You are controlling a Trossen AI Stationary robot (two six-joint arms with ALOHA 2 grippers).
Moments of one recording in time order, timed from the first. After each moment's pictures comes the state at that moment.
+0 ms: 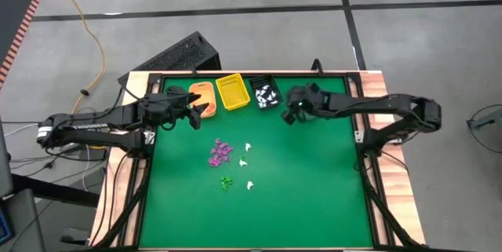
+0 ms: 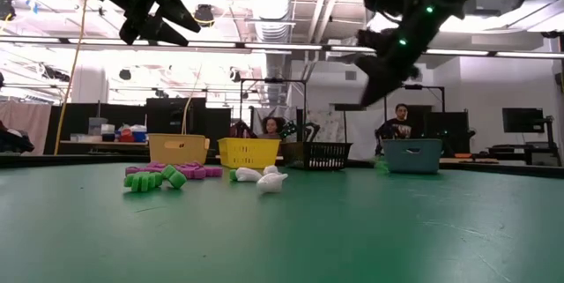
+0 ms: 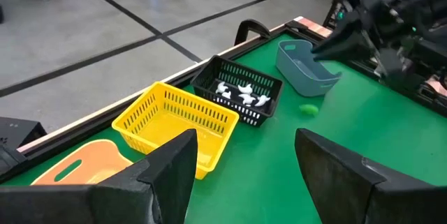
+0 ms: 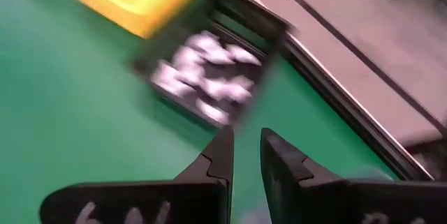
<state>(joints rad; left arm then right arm) 0.18 0.77 0.65 -0.18 -0.44 -0.34 -0.30 1.29 0.84 -0.31 0.45 0.17</state>
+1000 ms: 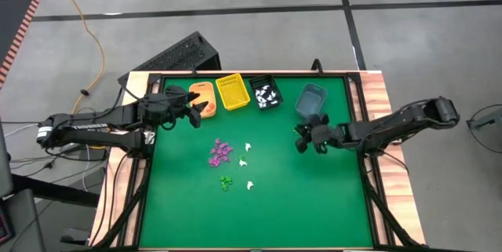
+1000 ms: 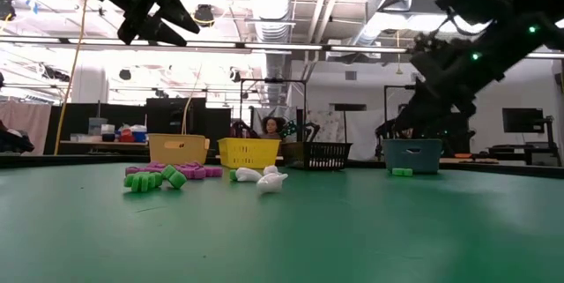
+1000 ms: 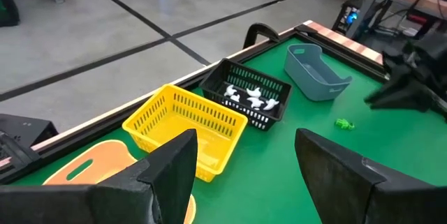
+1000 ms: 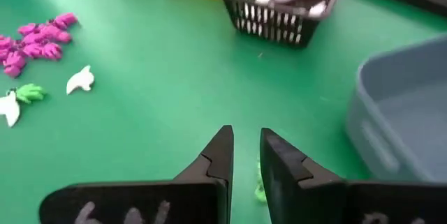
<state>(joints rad) 0.18 0.77 0.65 -0.18 -0.48 -0.34 0.07 1.06 0.37 0.02 0.58 0.61</state>
